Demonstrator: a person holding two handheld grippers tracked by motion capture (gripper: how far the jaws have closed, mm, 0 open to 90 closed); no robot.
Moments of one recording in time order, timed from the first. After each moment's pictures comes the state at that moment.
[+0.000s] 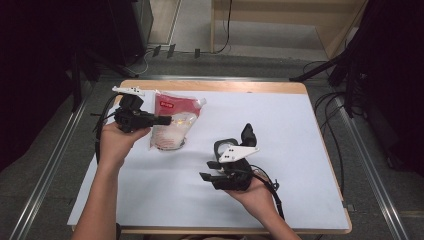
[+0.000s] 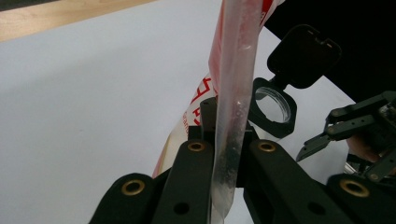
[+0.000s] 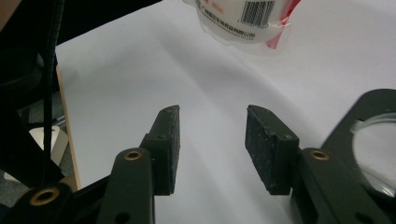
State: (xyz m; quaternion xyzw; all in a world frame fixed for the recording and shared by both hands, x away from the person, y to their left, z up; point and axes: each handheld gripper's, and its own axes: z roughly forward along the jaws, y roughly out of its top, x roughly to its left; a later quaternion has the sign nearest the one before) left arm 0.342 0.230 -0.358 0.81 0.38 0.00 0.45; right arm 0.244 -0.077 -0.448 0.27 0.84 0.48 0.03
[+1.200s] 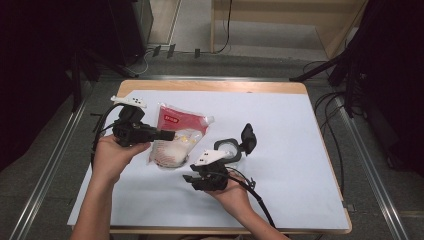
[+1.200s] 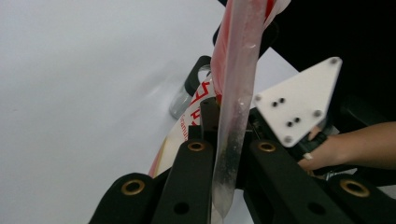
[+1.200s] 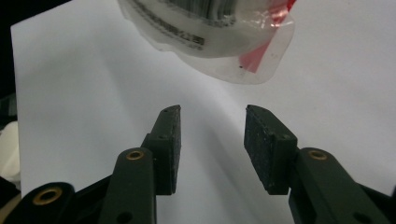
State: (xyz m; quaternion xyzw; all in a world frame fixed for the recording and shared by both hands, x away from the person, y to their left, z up) left arm 0.299 0.214 -0.341 0.82 0.36 -0.05 0.44; right arm 0.256 -0.021 -0.490 0.27 0.85 0.45 0.04
